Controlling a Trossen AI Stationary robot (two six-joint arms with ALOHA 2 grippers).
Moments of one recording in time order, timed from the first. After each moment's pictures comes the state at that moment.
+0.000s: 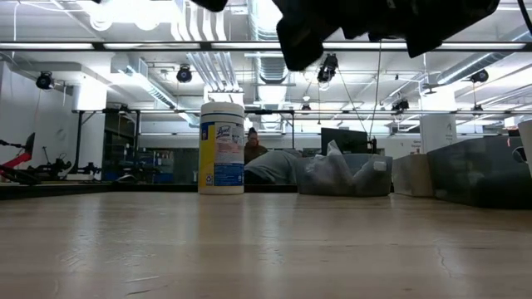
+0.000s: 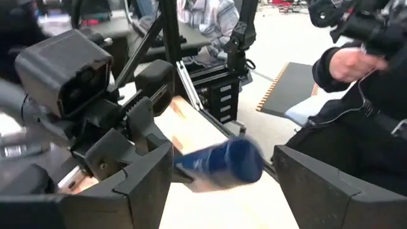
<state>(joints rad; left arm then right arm) -0.31 1.34 0.83 0.34 0.24 0.09 0.25 1.70 0.84 0.66 -0.35 0.11</state>
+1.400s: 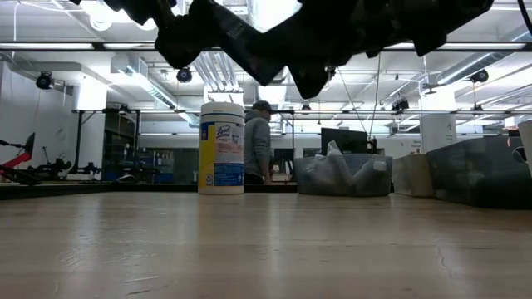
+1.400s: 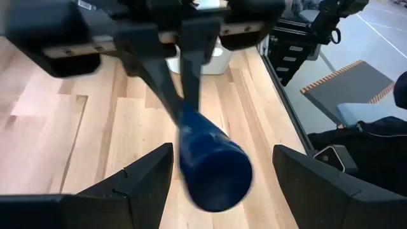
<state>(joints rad) -0.31 1.31 0.83 0.04 -0.03 -0.31 0.25 1.70 0.86 0.53 -0.02 0.24</state>
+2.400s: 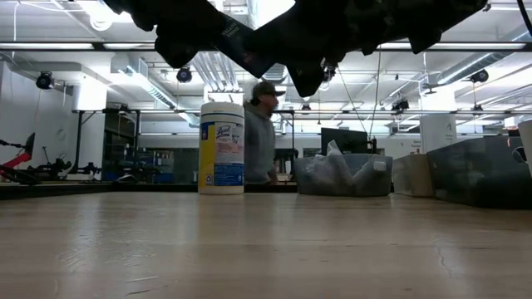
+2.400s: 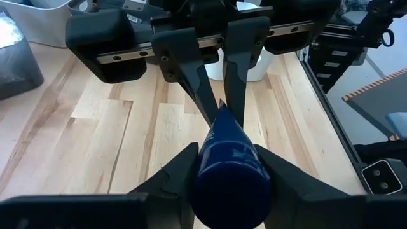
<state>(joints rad) -0.31 1.31 0.83 0.03 -0.19 -0.28 0.23 1.70 0.88 0.53 -0.01 0.26</state>
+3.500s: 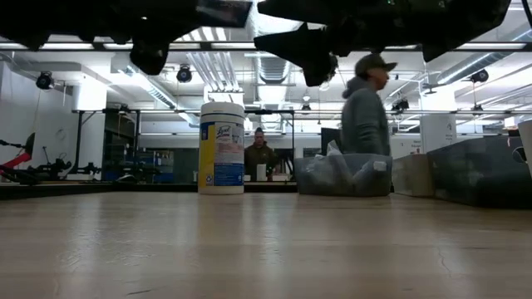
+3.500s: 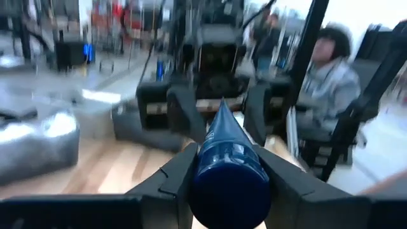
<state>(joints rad) -0.32 1.08 0.38 0.75 -0.29 -0.19 0.22 1.66 0.75 0.80 0.06 0.21</state>
